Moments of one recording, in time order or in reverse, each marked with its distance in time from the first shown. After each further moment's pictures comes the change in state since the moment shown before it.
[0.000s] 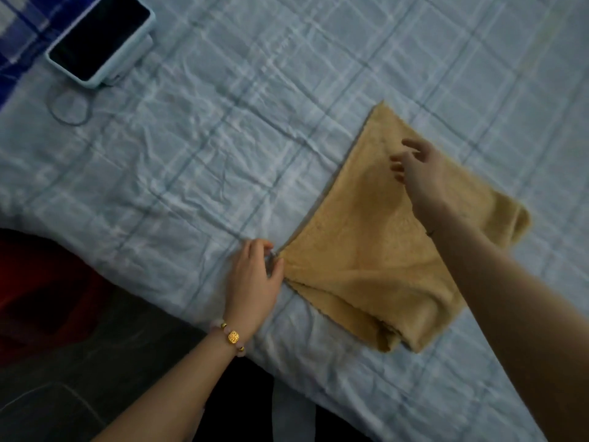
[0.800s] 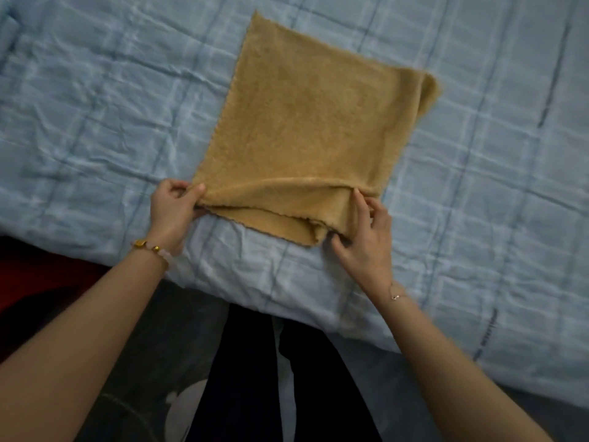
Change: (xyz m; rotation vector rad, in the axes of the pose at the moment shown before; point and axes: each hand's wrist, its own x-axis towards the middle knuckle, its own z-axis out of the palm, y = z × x) left_hand -0.006 0.009 0.023 -0.493 0.020 -0.276; right_hand -0.207 0.206 -0.087 -0.541 0.144 -0.334
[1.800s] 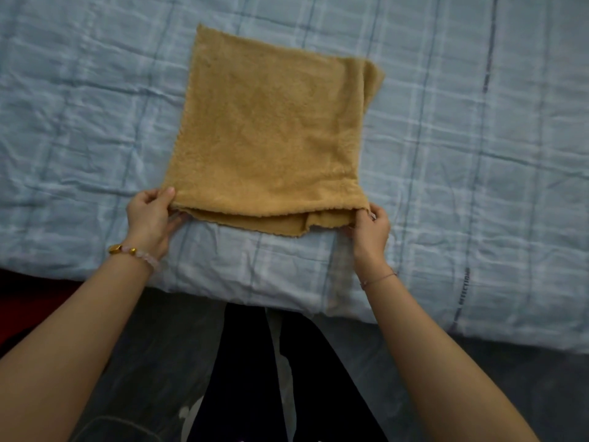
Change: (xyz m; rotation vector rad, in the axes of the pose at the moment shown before) left_hand -0.026 0.012 0.017 -0.137 0.017 -0.064; right_hand -0.006 0.020 -0.018 1.011 0.284 0.915
